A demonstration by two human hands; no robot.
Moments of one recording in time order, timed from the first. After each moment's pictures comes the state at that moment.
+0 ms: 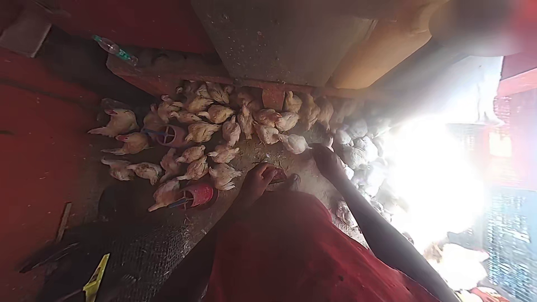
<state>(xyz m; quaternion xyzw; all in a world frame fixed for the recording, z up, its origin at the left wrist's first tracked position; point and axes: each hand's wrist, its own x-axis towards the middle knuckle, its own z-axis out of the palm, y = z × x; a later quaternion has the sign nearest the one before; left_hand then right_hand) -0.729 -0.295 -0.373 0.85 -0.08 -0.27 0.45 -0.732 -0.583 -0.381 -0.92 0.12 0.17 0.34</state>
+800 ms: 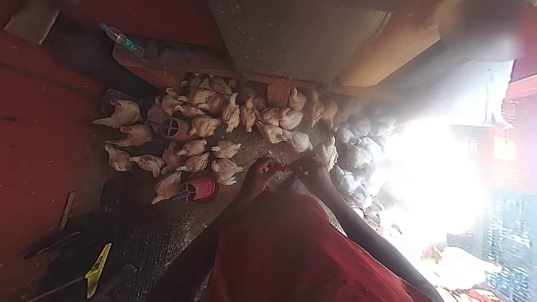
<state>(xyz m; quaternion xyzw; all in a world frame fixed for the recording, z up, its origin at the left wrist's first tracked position) -0.736 -0.281 -0.371 0.80 -0.07 -0.23 0.56 -0.775 -0.511 -0.369 -0.90 -0.05 0.04 0.42</state>
